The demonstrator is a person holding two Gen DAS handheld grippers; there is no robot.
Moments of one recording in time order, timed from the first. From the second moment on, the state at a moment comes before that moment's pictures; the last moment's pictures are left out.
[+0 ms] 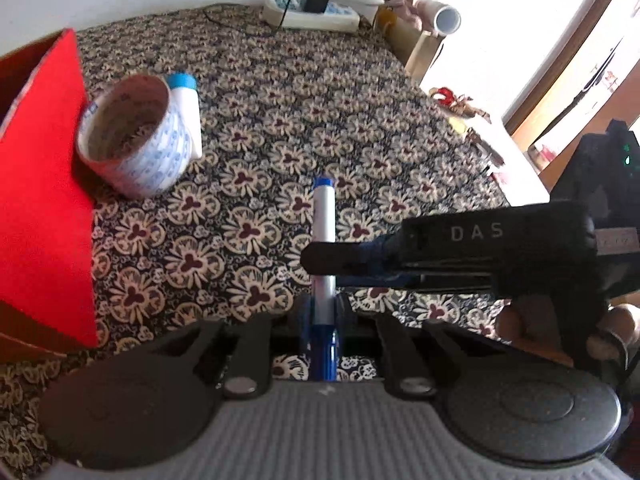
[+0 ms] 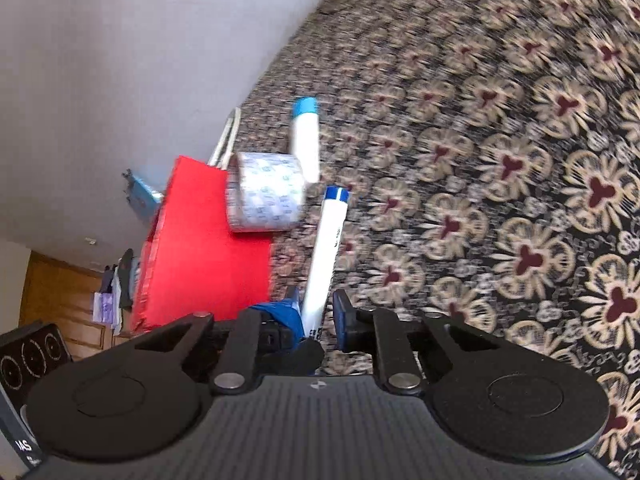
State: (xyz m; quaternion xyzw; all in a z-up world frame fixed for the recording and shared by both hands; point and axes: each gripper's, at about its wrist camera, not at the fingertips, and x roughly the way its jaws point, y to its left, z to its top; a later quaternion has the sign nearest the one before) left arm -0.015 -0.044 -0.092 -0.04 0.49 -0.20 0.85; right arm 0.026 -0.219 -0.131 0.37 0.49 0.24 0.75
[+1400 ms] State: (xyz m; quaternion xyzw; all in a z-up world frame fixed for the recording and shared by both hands) left arm 0.032 0.211 -0.039 -0.05 0.45 -0.11 0.89; right arm 0.124 0.089 -0.077 0.17 0.57 0.29 0.75
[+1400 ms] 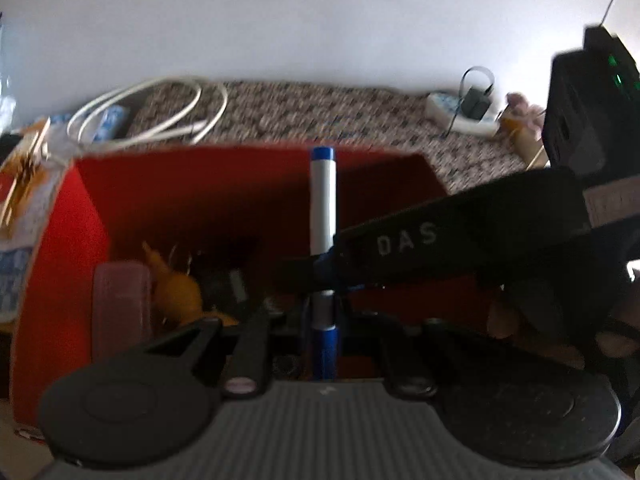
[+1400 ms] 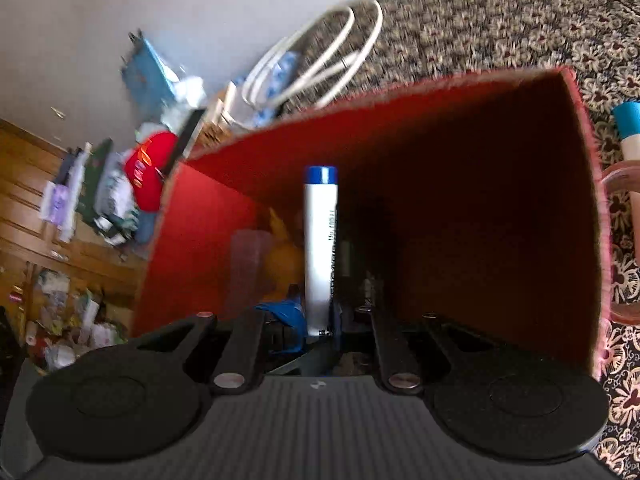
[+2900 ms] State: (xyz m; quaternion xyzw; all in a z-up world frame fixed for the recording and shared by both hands) left arm 0.039 0.224 -0.061 -0.01 0.48 -0.05 0.88; right arm 0.118 0.086 -0.077 0.15 0.51 0.25 0.81
